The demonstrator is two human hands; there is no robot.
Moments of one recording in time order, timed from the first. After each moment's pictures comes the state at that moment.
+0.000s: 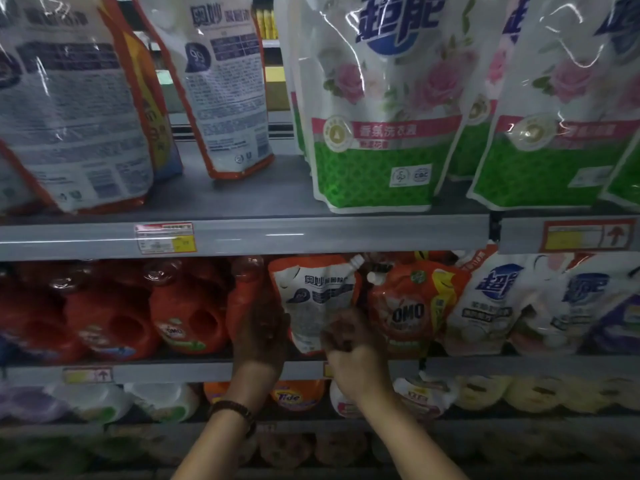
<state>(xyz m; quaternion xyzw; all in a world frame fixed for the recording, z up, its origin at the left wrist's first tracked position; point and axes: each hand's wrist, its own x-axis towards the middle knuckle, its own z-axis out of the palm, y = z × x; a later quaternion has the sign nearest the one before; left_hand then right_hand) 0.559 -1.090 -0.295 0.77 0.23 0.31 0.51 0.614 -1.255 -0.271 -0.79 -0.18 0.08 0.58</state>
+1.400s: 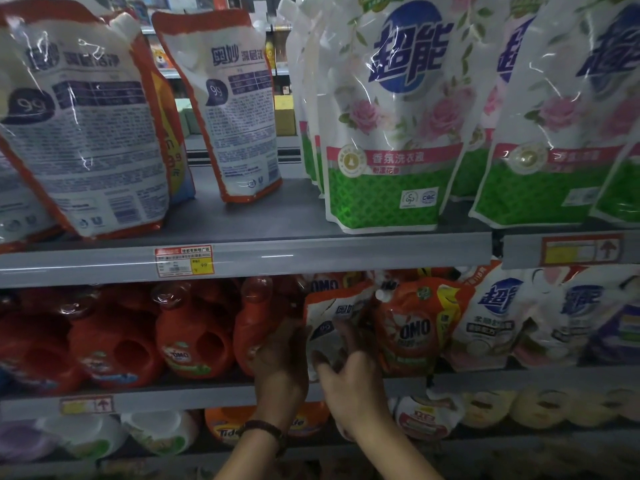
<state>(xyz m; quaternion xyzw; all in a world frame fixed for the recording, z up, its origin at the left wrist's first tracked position) 0.559 -1.105 -0.278 0.82 0.22 0.33 0.41 0.589 -1.228 -0.261 -0.84 -0.15 0.05 0.52</state>
